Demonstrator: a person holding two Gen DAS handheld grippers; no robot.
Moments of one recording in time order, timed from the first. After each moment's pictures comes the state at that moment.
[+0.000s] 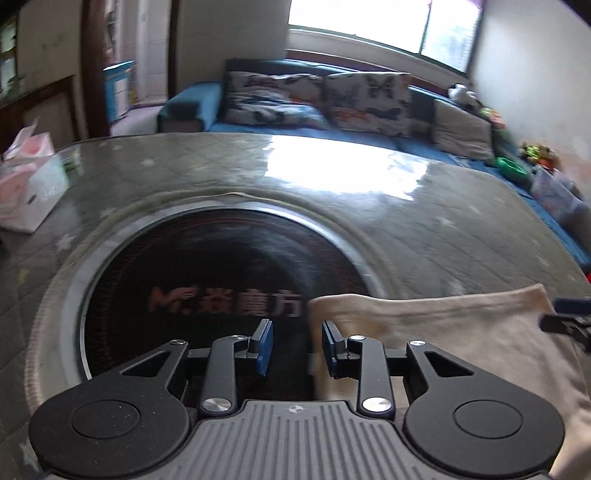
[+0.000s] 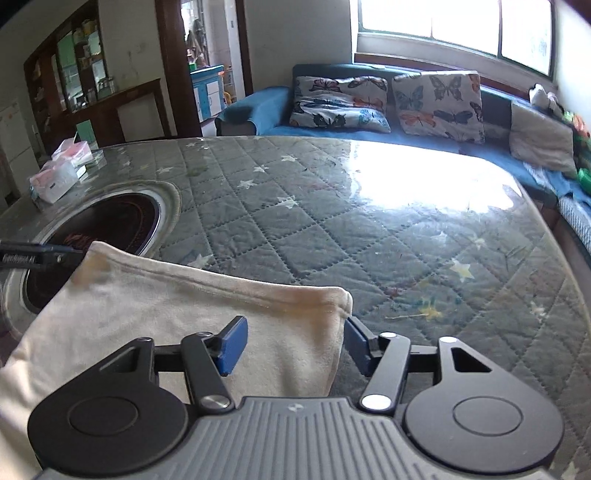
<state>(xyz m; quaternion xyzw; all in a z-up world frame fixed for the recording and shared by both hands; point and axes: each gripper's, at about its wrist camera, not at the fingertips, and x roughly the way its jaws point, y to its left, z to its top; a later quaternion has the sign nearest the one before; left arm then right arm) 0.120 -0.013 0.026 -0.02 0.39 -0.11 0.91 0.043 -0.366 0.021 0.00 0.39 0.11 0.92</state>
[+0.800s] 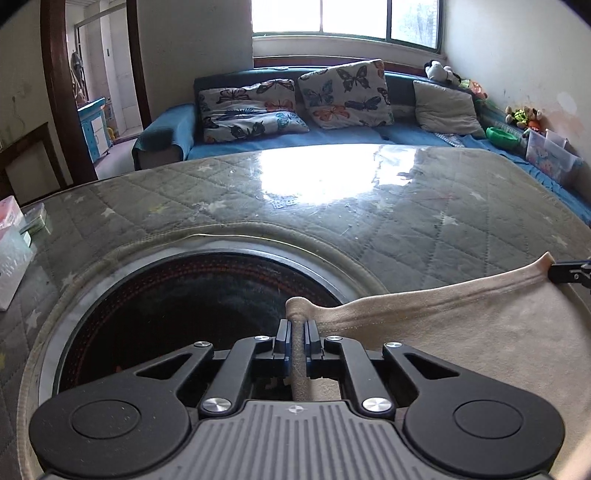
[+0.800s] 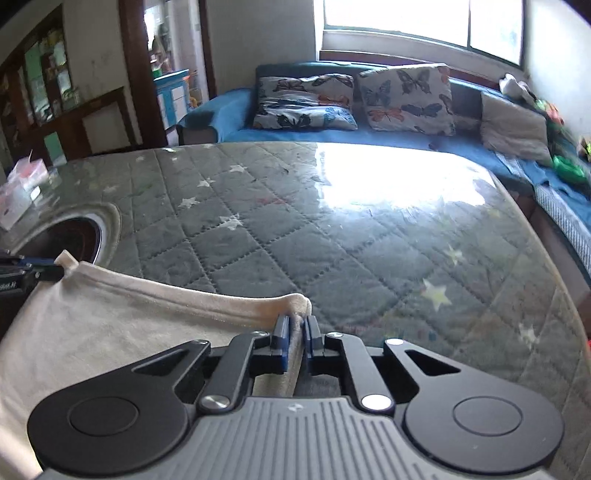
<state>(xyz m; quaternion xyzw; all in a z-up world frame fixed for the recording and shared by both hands) 0.168 -0.051 0.014 0.07 0.37 -0.12 0.92 0.083 -0.379 0.013 0.00 0.38 0.05 0.92</state>
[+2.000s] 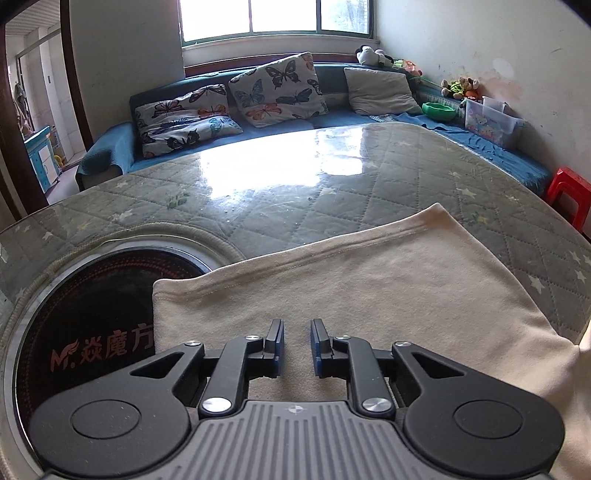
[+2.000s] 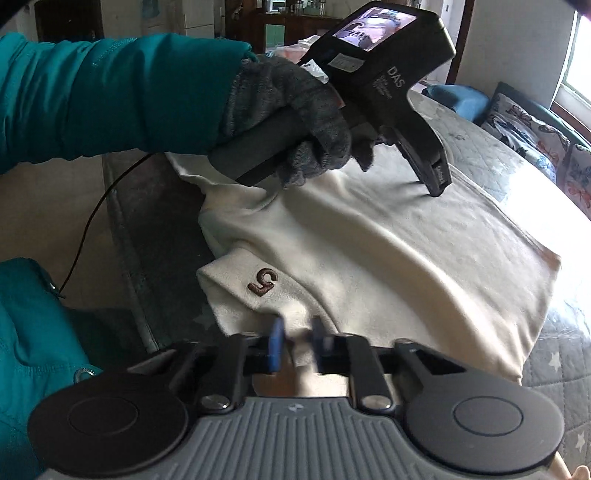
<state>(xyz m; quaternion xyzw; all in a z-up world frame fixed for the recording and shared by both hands) 0.109 -0.110 0.014 0.11 0.37 -0.21 0.90 -0.136 -0.234 0.032 -0.20 0.41 0.35 0.82</state>
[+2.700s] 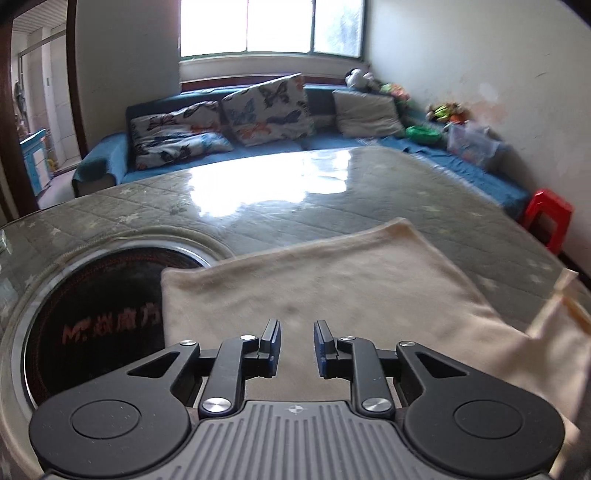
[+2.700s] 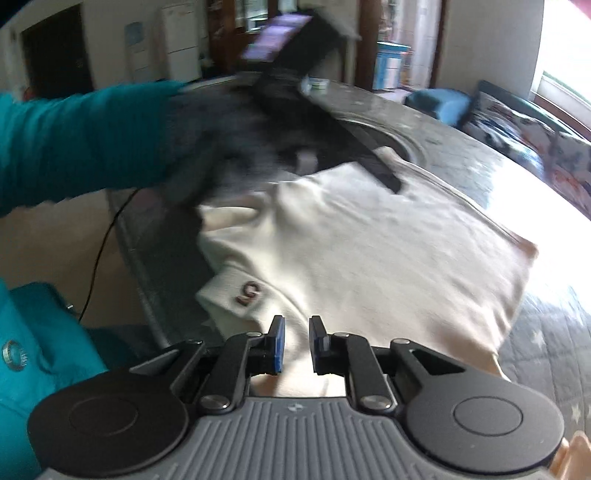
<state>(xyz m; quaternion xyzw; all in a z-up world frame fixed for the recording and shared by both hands) 0.048 -0.078 0.036 0.07 0.34 -0.25 0.90 -0.146 -0.263 0.050 -0.16 0.40 0.33 0.84</state>
